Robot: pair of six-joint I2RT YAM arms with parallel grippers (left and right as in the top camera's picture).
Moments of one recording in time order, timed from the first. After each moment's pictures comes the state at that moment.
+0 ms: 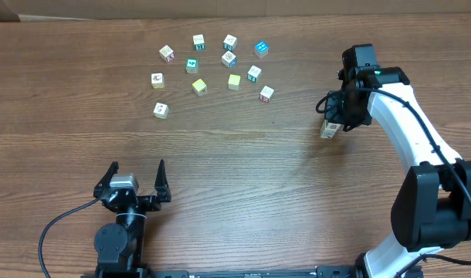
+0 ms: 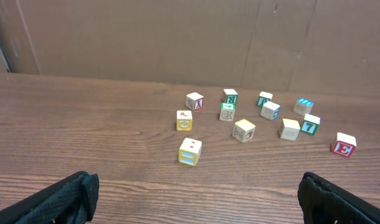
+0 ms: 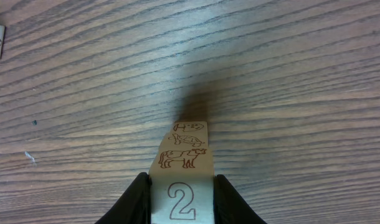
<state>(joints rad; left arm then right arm) -0.03 0.02 0.01 -0.08 -0.03 -0.09 0.09 1.82 1.42 -0.96 0.01 0.25</state>
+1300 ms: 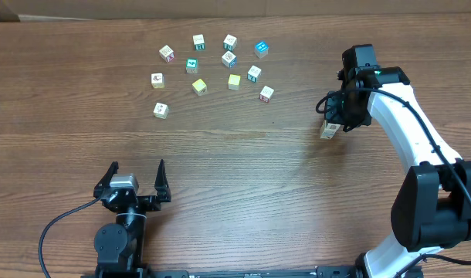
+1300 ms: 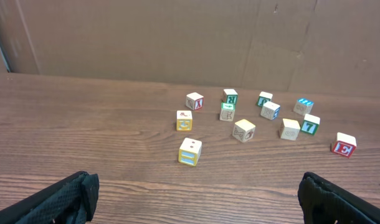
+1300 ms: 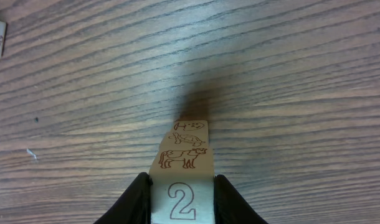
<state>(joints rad) -0.03 0.02 0.01 -0.08 -0.03 -0.09 0.09 1.82 1.42 -0.97 -0.01 0.25</state>
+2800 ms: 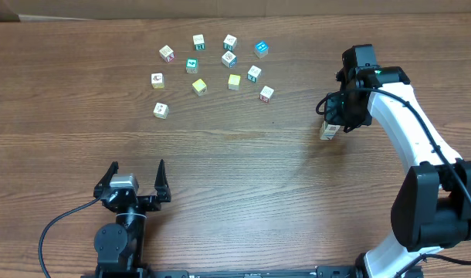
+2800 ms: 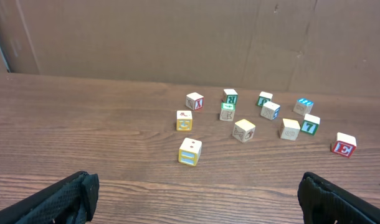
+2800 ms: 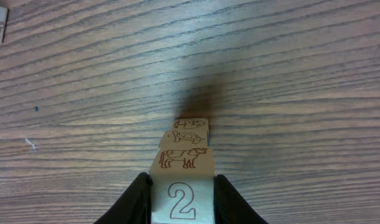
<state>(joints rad) -0.03 0.02 0.01 -0.08 -0.03 -0.09 0.09 1.82 1.42 -0.99 -0.01 0.21</state>
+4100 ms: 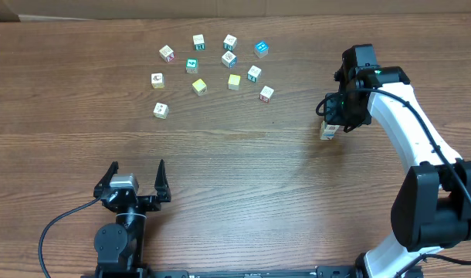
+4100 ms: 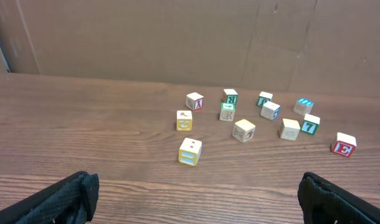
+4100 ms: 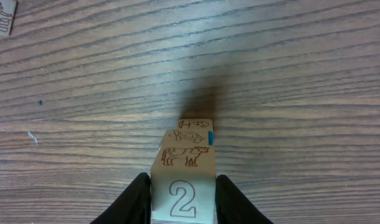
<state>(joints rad) -0.03 0.02 0.01 -0.08 -0.03 -0.09 0.09 1.82 1.42 -0.98 -0.03 0.17</state>
